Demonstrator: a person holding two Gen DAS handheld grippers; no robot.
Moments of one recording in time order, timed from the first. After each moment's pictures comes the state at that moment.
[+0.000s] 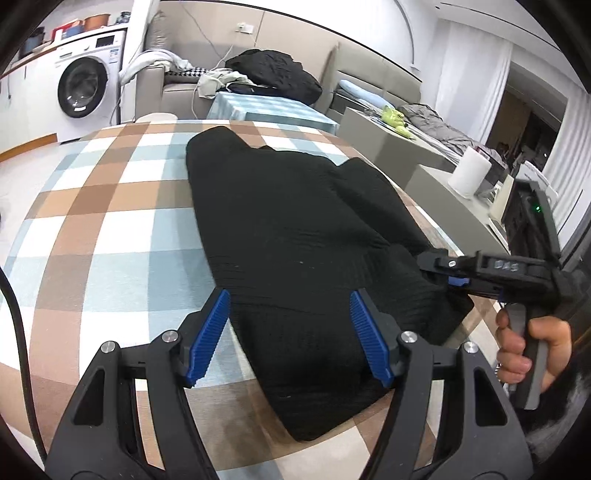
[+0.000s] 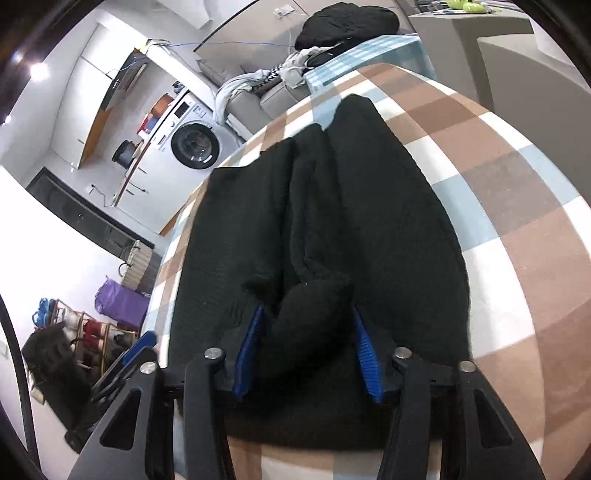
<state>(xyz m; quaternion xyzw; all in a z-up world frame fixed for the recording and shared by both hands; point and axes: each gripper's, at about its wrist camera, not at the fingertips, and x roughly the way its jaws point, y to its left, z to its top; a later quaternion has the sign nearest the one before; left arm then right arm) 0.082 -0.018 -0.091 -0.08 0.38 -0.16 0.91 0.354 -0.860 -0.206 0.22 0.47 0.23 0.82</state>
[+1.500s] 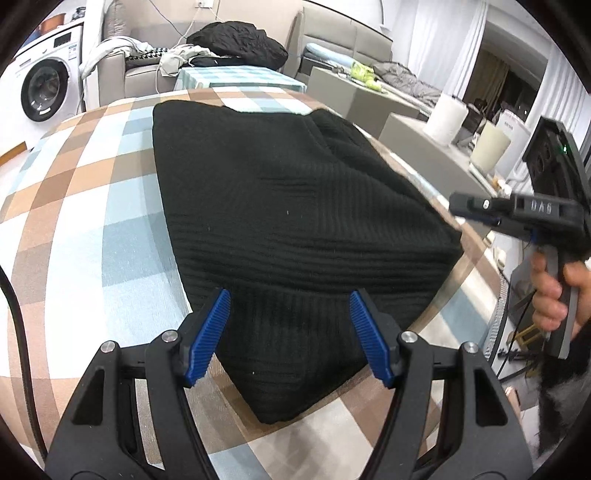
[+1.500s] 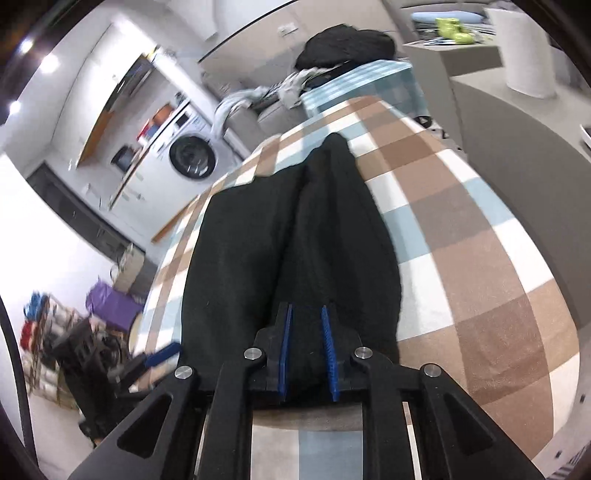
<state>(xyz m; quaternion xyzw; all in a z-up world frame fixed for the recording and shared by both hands) 0.072 -0.056 -0.109 -0.03 0.42 -0.22 0.88 0.296 -0.911 -0.167 0.18 0.45 0.23 0.85</state>
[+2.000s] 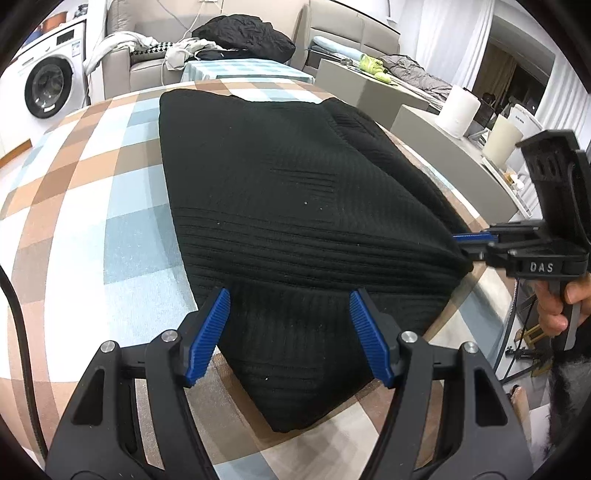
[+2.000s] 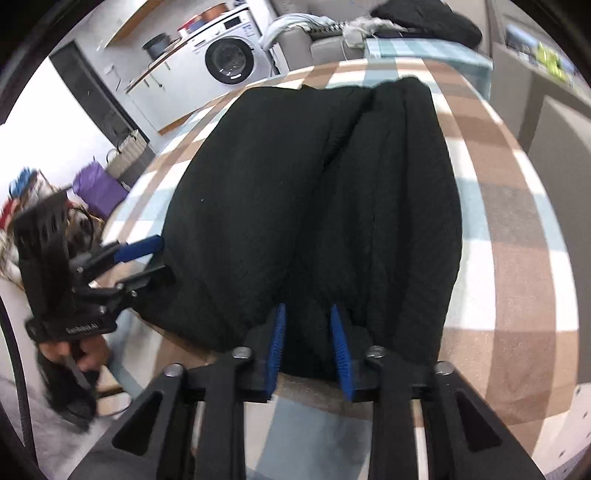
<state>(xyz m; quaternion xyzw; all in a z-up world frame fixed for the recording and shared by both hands) 0.081 -0.058 -0.122 -0.01 0.44 -0.20 0.88 0.303 -0.849 -0.200 -0.01 0.51 0.29 0.81</state>
